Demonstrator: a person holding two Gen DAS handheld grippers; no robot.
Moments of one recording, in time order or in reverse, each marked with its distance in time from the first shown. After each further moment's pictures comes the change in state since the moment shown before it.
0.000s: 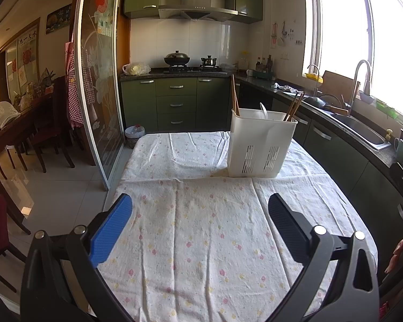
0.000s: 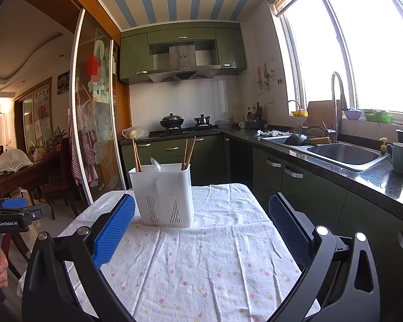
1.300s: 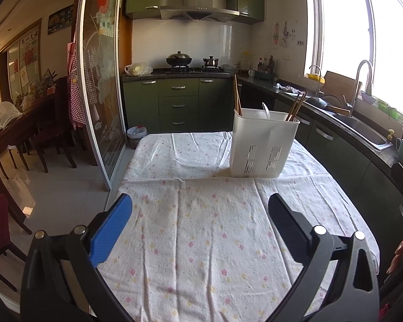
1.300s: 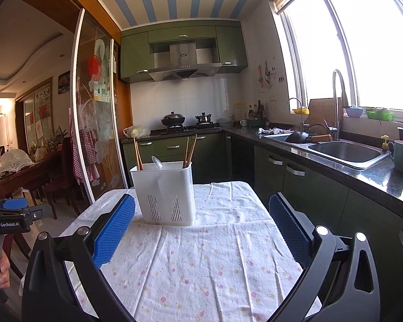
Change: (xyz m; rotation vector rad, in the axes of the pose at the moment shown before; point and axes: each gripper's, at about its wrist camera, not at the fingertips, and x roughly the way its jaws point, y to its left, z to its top) left arm -0.002 0.003 -0.001 -0.001 -0.002 0.010; right arm -0.001 0.000 0.001 0.003 0.010 0.010
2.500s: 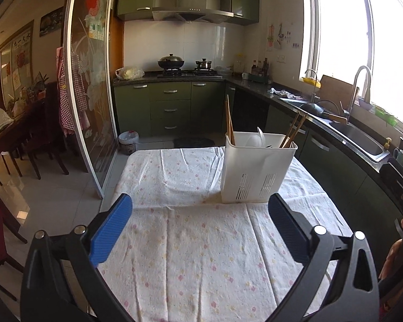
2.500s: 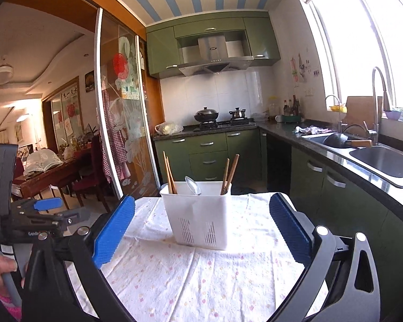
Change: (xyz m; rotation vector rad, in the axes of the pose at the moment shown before) left arm 0.029 -0.012 0.055 -0.009 -0.004 -0.034; right arm 0.048 0.020 0.033 -0.017 0.026 0.163
